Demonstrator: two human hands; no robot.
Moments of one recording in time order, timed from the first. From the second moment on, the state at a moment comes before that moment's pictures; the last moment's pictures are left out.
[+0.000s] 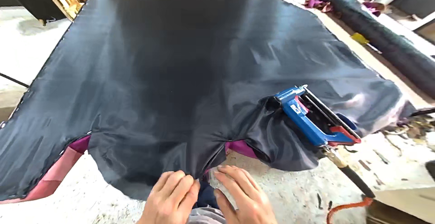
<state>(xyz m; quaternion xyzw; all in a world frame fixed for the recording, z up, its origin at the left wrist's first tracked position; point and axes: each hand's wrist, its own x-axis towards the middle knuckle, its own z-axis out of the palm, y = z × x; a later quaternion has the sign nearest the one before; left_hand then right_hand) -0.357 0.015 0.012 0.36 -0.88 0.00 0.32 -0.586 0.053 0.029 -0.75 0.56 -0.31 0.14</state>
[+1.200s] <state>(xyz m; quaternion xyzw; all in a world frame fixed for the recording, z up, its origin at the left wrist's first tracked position) -0.248 -0.013 0.029 0.38 -0.90 -0.02 0.20 -0.555 0.011 0.039 -0.88 0.40 -0.27 0.04</state>
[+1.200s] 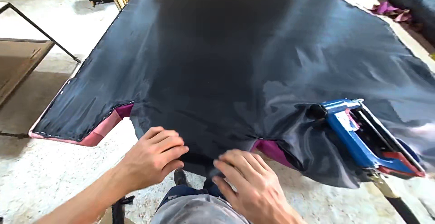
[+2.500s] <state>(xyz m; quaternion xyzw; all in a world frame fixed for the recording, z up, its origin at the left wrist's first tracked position) -0.286 -0.017 0.013 0.32 -0.90 0.04 0.31 -0.545 -0.025 0.014 -0.92 0.27 -0.28 -0.05</state>
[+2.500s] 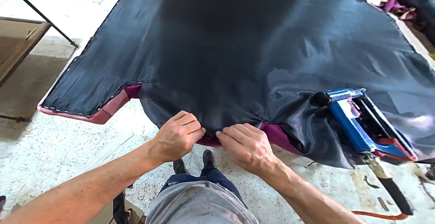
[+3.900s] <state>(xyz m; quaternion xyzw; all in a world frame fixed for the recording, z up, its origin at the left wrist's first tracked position) -0.276 -0.048 0.053 0.09 -0.99 -0.04 -0.05 -0.547 -0.028 0.026 -0.97 0.19 -0.14 0.01</state>
